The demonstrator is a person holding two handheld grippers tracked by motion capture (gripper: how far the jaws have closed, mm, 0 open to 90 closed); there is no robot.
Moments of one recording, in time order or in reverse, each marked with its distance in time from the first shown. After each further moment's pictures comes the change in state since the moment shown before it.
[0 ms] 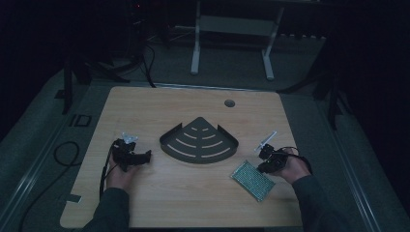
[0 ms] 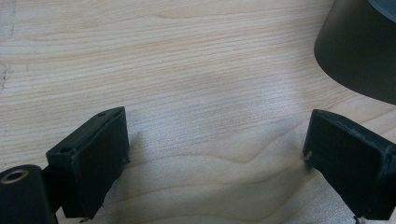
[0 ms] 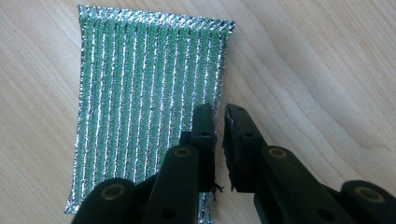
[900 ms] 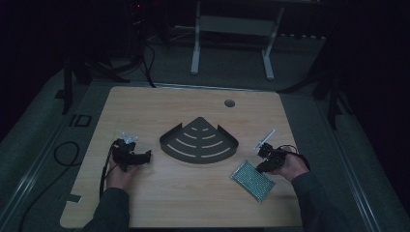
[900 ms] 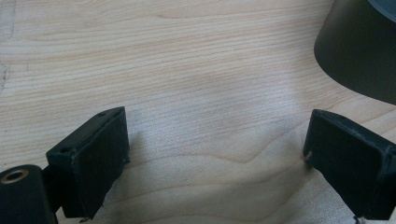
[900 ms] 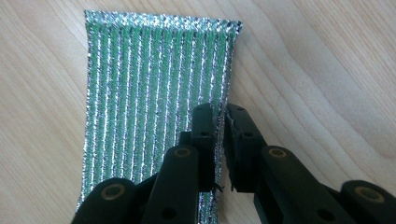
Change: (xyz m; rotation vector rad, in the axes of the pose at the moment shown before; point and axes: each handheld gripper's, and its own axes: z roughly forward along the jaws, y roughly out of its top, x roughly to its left) left arm 0.000 0.000 0.000 0.000 0.000 0.000; right arm -0.007 0.005 0.004 0.020 0.072 0.009
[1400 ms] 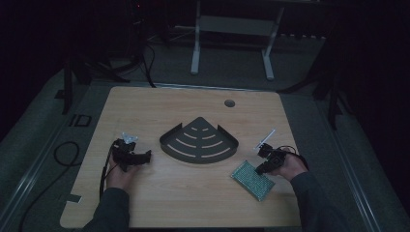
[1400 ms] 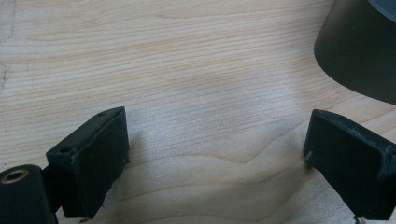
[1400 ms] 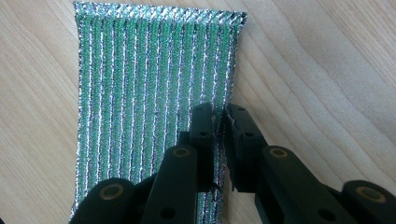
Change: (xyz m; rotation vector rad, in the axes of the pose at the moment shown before) left arm 0.000 0.000 0.000 0.000 0.000 0.000; right arm -0.007 -0.002 0.010 0.019 0.053 0.036
